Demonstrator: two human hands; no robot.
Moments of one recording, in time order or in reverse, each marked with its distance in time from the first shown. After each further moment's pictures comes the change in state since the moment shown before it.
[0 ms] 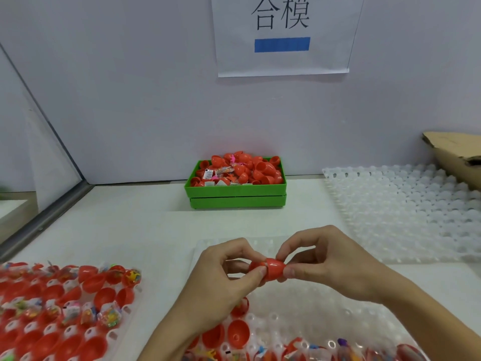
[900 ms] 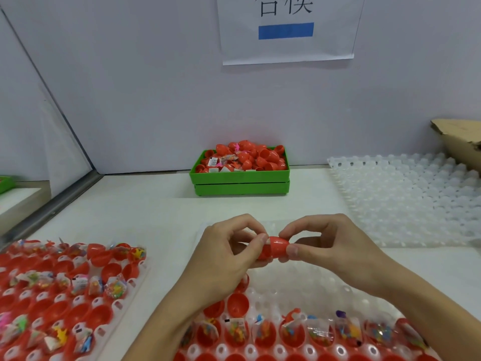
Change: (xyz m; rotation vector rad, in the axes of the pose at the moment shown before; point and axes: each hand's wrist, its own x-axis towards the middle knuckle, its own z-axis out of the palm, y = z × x) left_hand -0.006 0.001 0.009 0.009 0.048 0.042; right_hand -0.014 0.017 0.010 0.154 0.069 -0.106
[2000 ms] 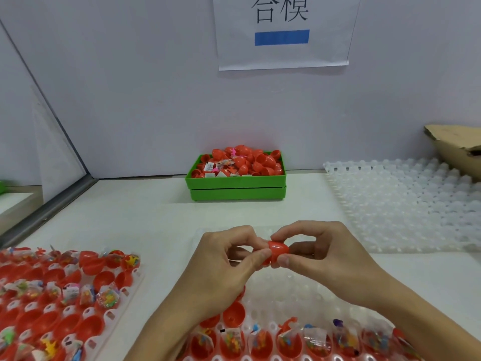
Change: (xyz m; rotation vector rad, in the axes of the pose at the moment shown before) left_hand -0.004 0.006 0.000 0.151 -0.014 0.095; right_hand -0.002 -0.003 0.013 0.022 0.077 -0.040
